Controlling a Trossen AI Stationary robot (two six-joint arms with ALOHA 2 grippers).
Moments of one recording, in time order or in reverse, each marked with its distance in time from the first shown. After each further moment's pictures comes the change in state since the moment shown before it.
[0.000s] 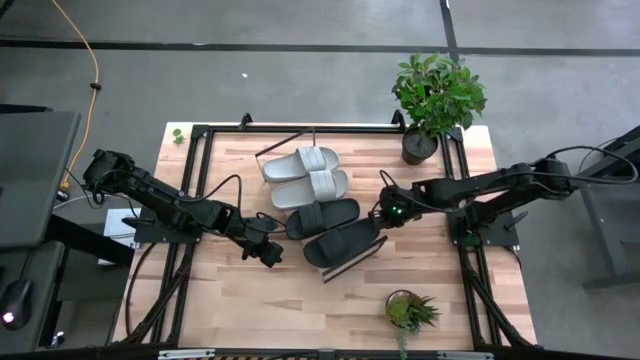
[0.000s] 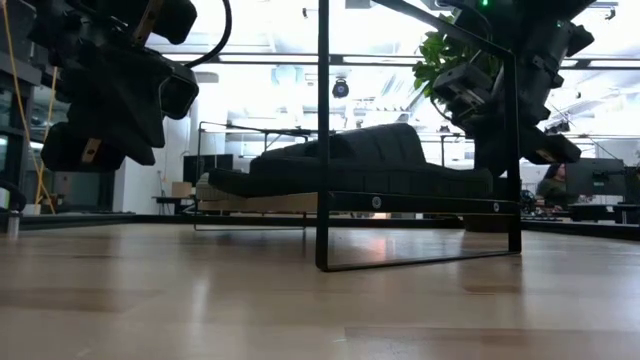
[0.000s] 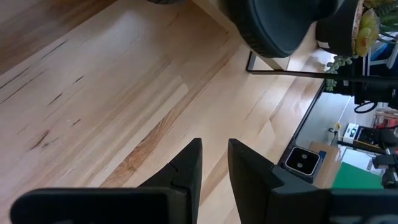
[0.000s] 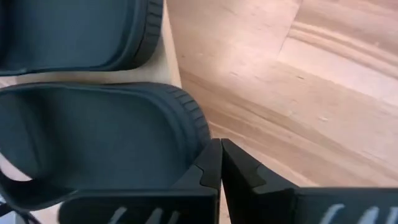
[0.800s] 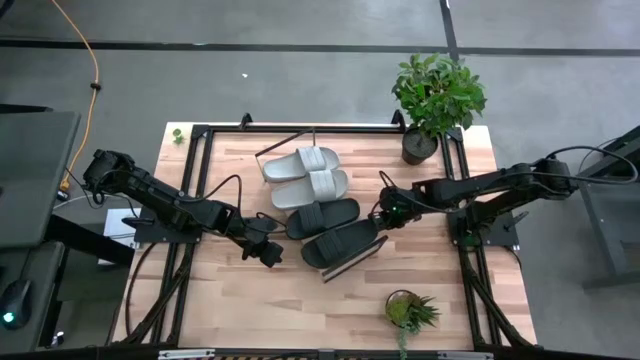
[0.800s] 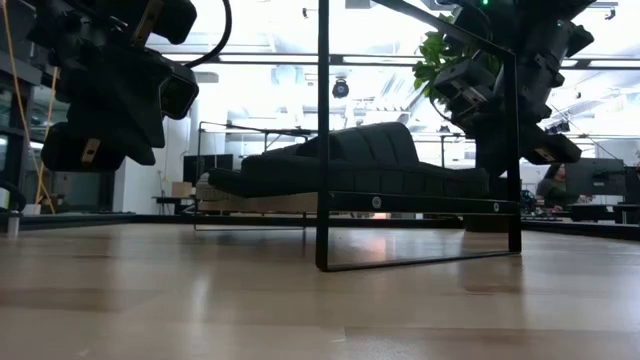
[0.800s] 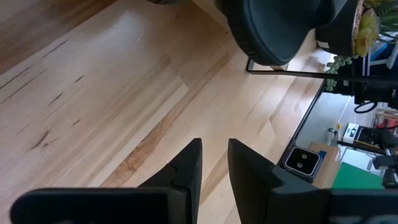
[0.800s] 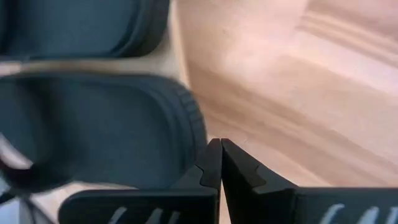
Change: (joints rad) left arm 0.000 0.000 0.000 0.000 0.000 0.000; right arm 0.001 0.000 0.000 0.006 -0.029 -0.017
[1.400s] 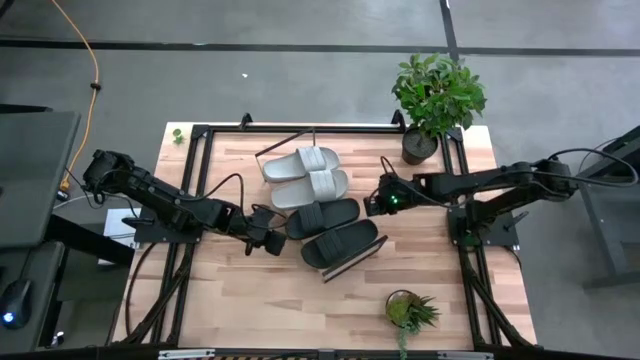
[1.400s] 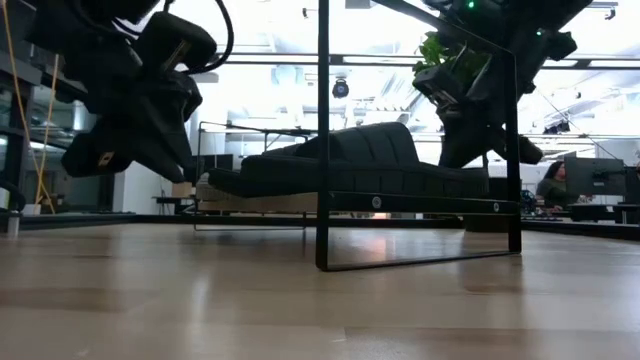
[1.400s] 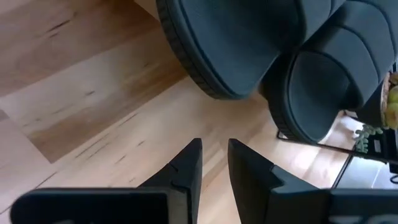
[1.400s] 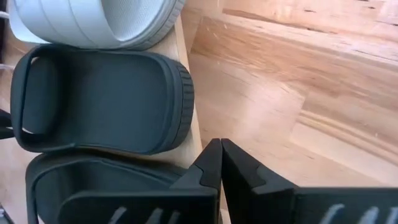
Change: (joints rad) left arm 0.022 0.000 0.000 -0.060 -0.233 -0.034; right arm -0.084 0.000 0.002 0.119 0.146 -0.049
